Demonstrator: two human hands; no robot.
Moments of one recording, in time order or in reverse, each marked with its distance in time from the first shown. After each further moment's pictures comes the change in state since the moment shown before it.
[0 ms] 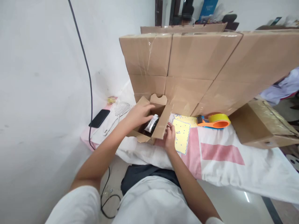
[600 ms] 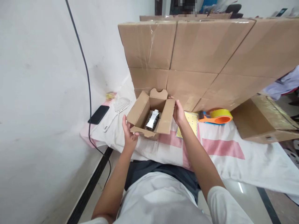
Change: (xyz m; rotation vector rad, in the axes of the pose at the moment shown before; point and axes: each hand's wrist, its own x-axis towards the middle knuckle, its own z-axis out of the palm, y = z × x) left_hand -0.096 -0.022 0.130 -0.959 0.793 -0.163; right_hand 0.124 -0.040 0.008 0.263 -0.348 0.141
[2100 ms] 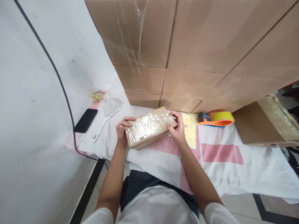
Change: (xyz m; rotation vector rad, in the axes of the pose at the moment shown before) left_hand 0.074 -0.024 0.015 -0.382 -0.059 -0.073; right_hand -0.070 -0.012 -0.002 -0.539 0.102 -0.349
